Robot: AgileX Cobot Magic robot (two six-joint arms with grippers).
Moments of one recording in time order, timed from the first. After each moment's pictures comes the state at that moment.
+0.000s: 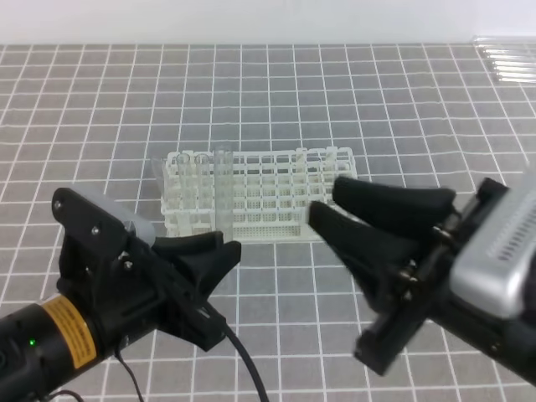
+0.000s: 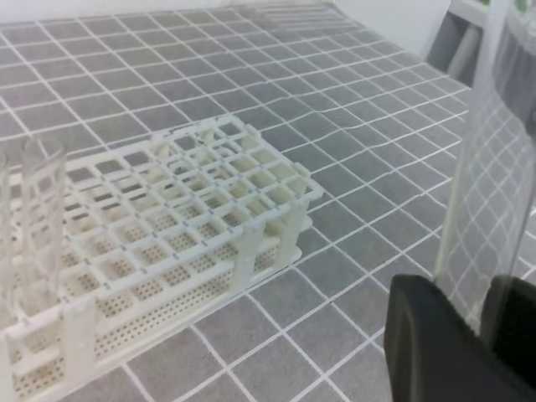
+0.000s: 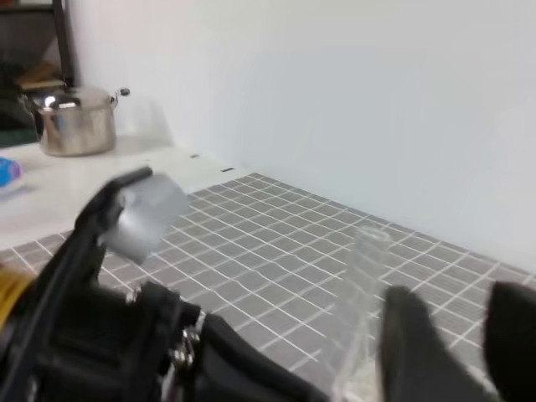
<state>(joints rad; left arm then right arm) -0.70 1.10 -0.43 0.41 -0.36 -0.56 1.04 0.98 -0.57 0.33 -0.40 -0.34</state>
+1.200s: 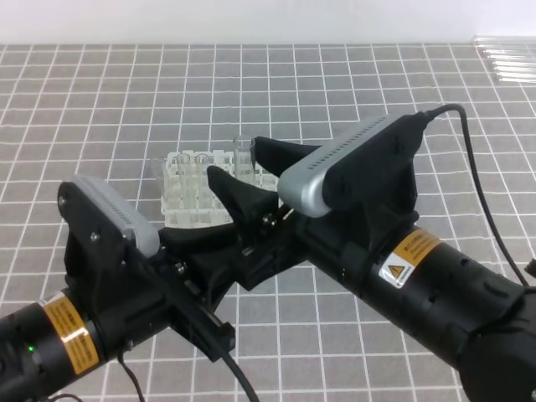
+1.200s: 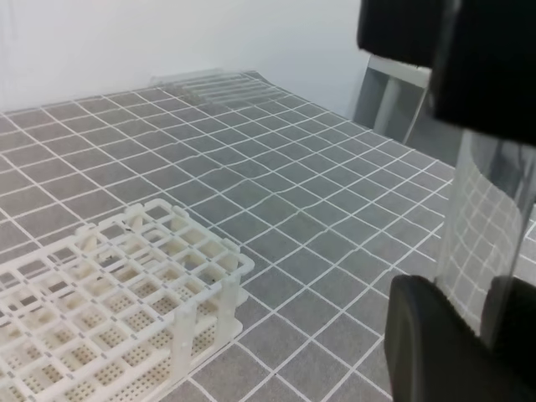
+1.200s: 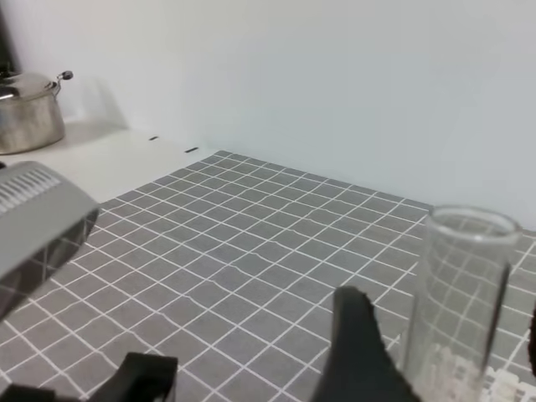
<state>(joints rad) -0.70 1.10 -0.43 0.52 -0.52 -0.57 1.04 1.34 -0.81 0.45 -0.51 -0.30</state>
